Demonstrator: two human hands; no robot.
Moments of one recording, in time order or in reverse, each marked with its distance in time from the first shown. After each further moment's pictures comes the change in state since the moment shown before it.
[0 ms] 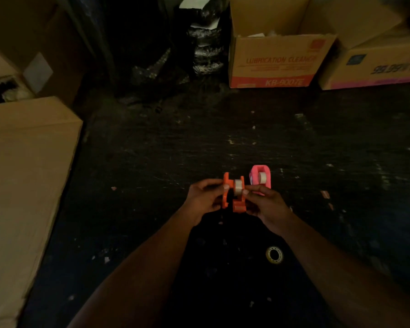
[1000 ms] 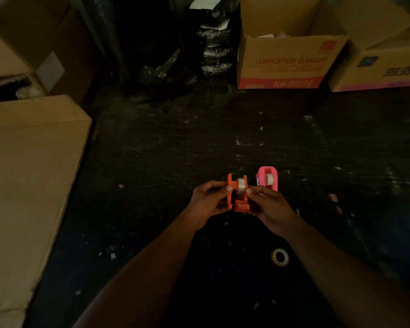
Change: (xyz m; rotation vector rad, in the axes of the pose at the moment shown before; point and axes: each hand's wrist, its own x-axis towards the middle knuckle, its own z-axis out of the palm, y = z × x) left_hand -0.019 0.002 -0.006 -0.129 -0.034 0.014; right_hand 0.003 0.002 0.004 0.087 -0.084 0.027
